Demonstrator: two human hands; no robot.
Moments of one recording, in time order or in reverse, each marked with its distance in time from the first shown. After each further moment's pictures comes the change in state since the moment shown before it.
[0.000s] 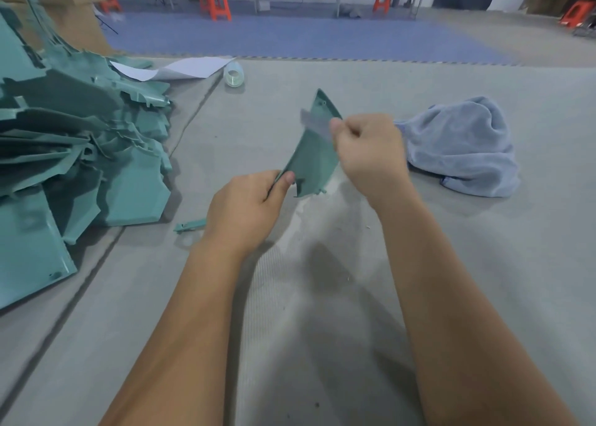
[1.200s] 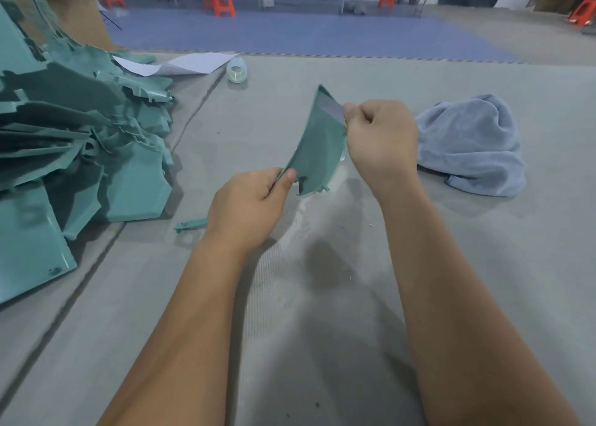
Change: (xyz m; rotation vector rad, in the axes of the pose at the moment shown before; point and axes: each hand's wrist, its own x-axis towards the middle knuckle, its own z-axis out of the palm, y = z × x) left_hand -0.002 -0.001 0.002 -0.024 0.014 -0.017; right_hand 0.009 0.001 -0.001 0.027 0.092 0.060
